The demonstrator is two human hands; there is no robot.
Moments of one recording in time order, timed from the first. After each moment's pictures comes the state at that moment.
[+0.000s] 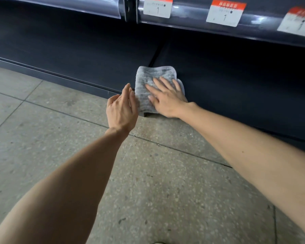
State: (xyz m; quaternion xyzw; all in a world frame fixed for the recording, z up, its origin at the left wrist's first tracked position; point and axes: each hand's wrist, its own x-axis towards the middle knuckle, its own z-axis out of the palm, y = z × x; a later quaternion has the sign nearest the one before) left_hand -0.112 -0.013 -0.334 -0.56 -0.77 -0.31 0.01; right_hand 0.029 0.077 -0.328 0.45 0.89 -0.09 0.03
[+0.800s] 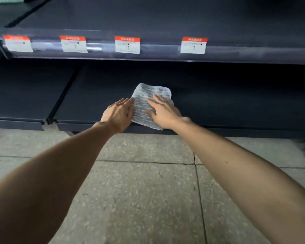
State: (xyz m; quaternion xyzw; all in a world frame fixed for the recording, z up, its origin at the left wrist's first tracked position) left_hand 0.094 0.052 -0.316 -0.77 -0.61 -0.13 -0.12; right_hand 0.286 0.056 -0.306 0.60 0.78 -0.19 -0.04
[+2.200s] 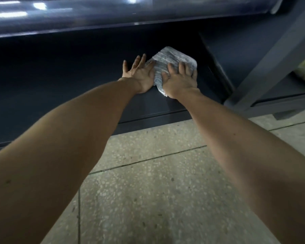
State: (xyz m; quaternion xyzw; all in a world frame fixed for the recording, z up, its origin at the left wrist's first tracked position) left_hand 0.622 0.130 -0.330 -0.85 -0.51 0.01 -0.13; right_hand 0.752 0.062 -0.327 0.83 0.55 -0.09 0.01
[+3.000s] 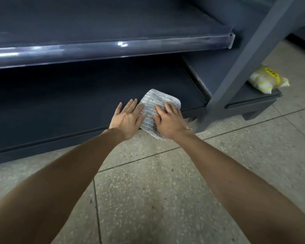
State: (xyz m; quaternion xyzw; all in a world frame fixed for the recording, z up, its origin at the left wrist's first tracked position) left_hand 0.505 0.012 -0.342 -0.90 -0.42 -0.07 -0.11; right_hand 0.671 -0.063 -0.322 0.78 0.62 -0.07 -0.01
